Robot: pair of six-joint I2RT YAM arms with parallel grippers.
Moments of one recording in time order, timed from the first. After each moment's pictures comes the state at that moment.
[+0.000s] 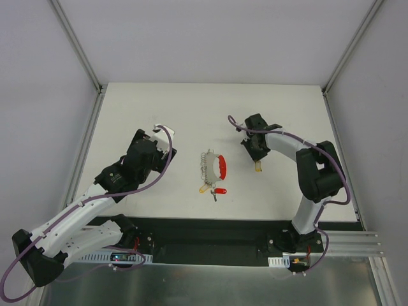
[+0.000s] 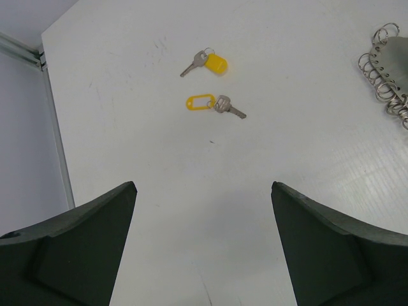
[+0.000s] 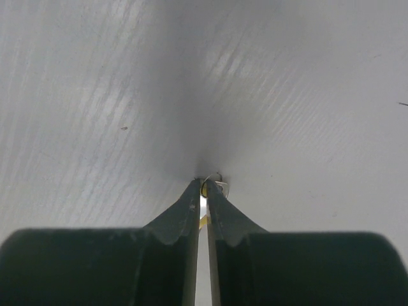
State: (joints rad) left arm -0.71 0.85 0.81 -0.51 -0.48 0.19; right arm 0.42 1.80 1.16 -0.60 0.09 -0.17
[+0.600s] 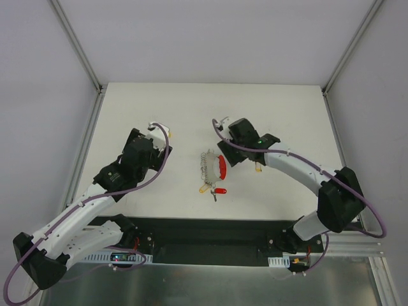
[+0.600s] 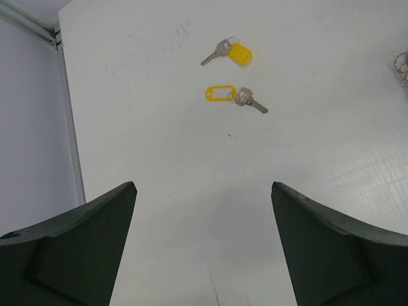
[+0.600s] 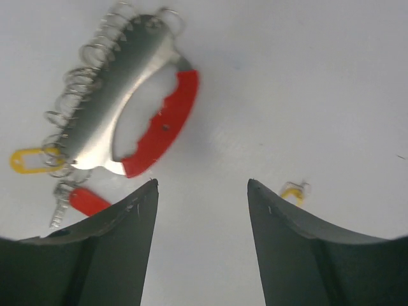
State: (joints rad) left arm -0.67 0.85 0.80 -0.51 -0.50 0.19; right arm 0.63 1.51 1.13 -0.56 0.10 -0.08
